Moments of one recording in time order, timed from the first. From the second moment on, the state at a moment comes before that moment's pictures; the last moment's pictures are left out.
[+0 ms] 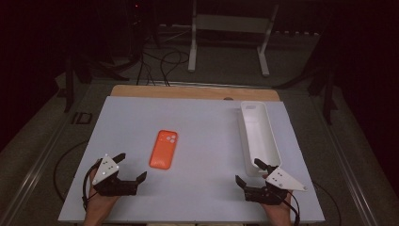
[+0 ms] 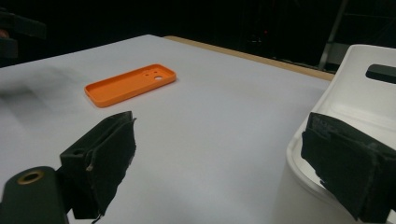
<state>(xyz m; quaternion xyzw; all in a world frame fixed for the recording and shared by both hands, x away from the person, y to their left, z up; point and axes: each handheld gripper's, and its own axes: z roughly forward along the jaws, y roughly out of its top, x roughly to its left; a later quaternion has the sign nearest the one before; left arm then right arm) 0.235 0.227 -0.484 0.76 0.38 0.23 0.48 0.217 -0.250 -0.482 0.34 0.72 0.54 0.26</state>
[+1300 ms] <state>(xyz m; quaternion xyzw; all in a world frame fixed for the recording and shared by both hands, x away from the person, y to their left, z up) 0.249 0.220 -0.475 0.76 0.39 0.22 0.48 0.221 -0.252 -0.482 0.35 0.72 0.53 0.26</state>
